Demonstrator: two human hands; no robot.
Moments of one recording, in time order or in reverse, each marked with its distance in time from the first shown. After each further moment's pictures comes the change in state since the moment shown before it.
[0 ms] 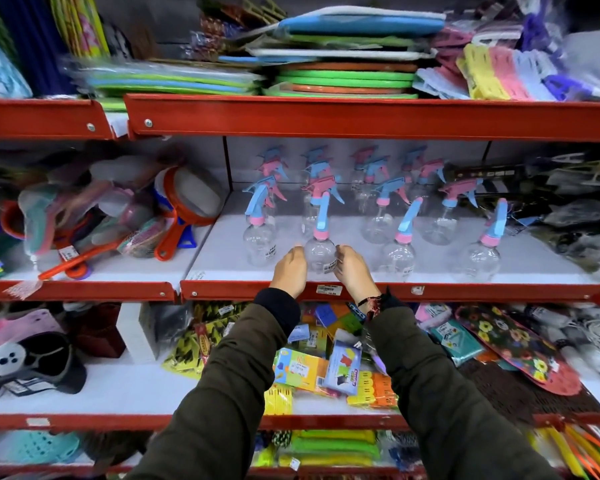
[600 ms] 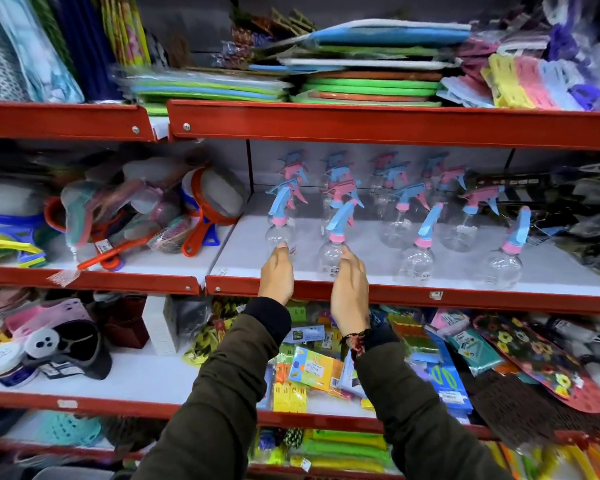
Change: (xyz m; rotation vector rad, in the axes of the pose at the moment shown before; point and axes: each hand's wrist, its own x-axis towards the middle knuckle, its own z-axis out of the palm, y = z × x) left_hand -0.024 -0.016 -0.048 -0.127 0.249 0.053; right_hand -0.080 -0.006 0.045 0.031 0.198 -0.288
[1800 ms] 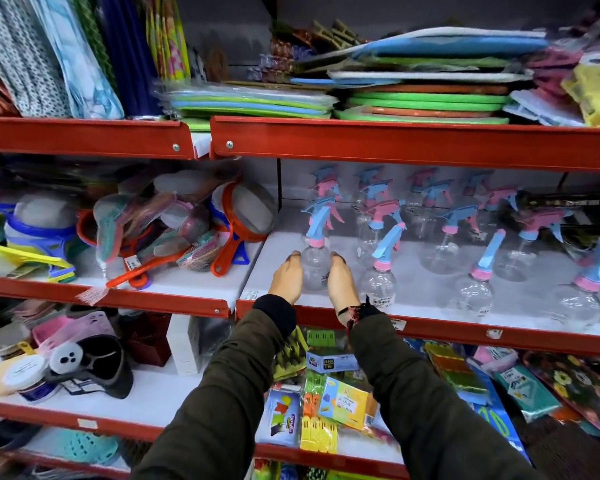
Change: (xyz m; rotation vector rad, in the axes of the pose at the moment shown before) left_hand 0.083 -0.015 -0.039 0.027 -0.127 -0.110; right_hand 0.073 0.000 0.108 0.145 -0.239 0.281
